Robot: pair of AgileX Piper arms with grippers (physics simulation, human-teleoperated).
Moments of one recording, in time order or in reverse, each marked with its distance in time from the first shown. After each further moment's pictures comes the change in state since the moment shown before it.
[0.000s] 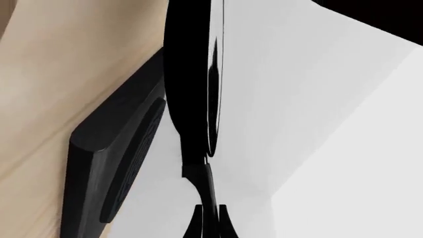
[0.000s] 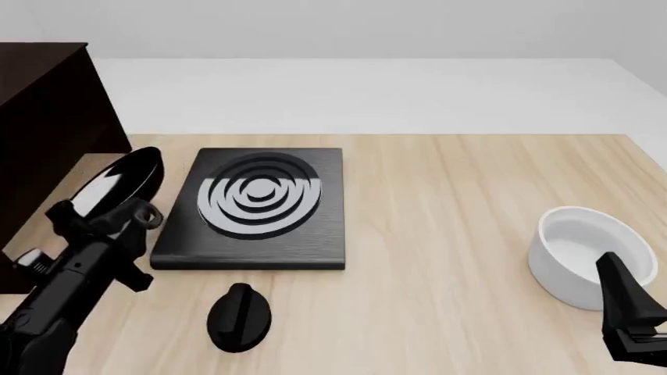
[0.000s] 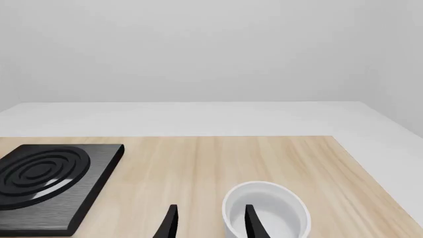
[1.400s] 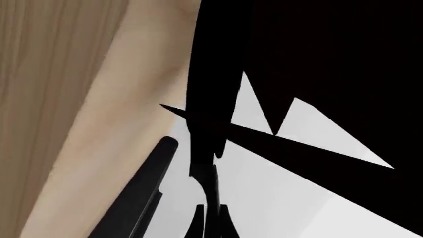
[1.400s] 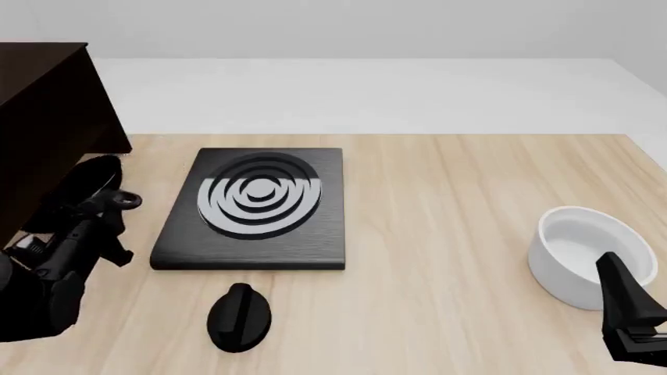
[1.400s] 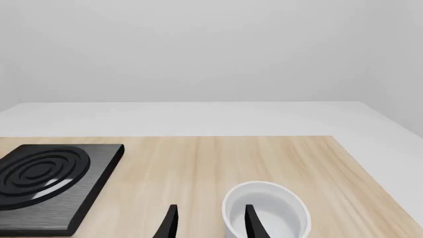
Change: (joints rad) left arm 0.251 0.360 -0.259 -0.017 0.003; right arm 0.000 0.000 0.000 0.000 0.000
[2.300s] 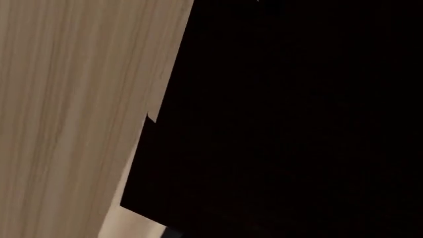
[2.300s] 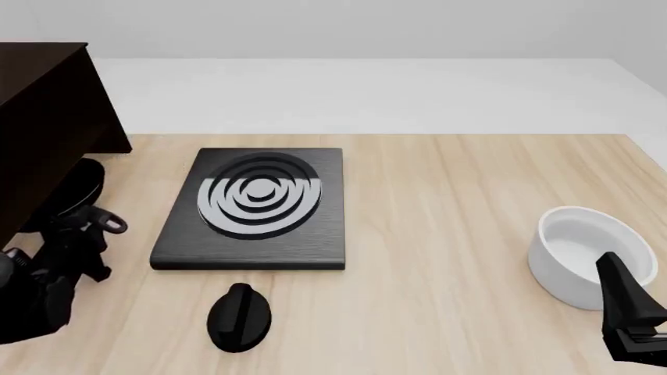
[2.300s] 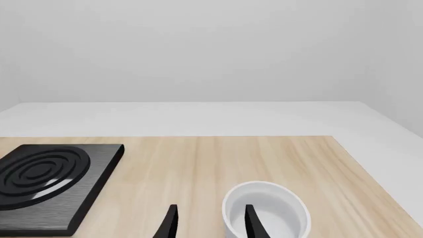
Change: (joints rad) left arm 0.144 0.183 -0.086 0.000 0.129; right arm 0.000 0.000 0.000 0.000 0.000
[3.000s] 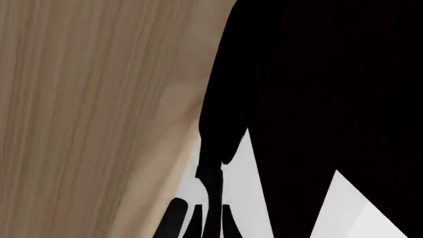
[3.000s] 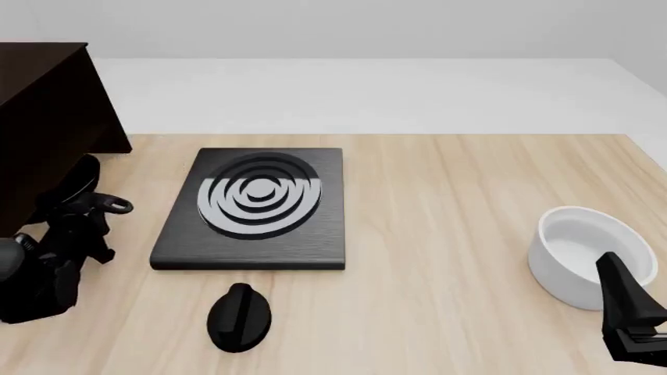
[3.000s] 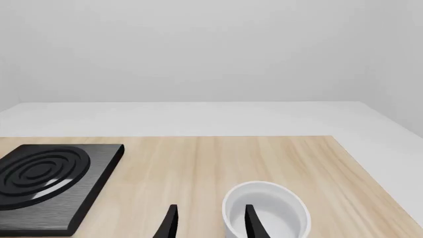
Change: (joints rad) left arm 0.008 0.070 -0.134 0.001 -0.031; right arm 0.000 0.000 0.000 0.000 0.000
